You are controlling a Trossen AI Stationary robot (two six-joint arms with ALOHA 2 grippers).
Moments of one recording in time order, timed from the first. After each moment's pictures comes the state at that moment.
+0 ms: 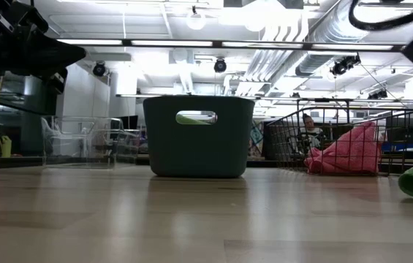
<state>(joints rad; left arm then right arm) -0.12 0.02 0.01 0.04 -0.17 -0.23 0.66 1.75 1.22 -1.27 -0.26 1.12</state>
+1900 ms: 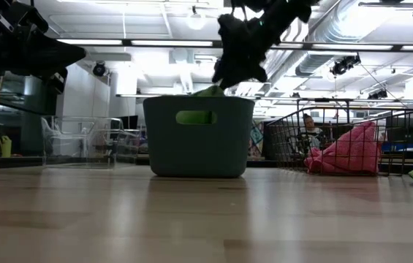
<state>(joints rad) -0.12 0.02 0.01 0.04 -0.17 -0.23 -0.17 1.64 1.31 -0.47 0.02 0.31</state>
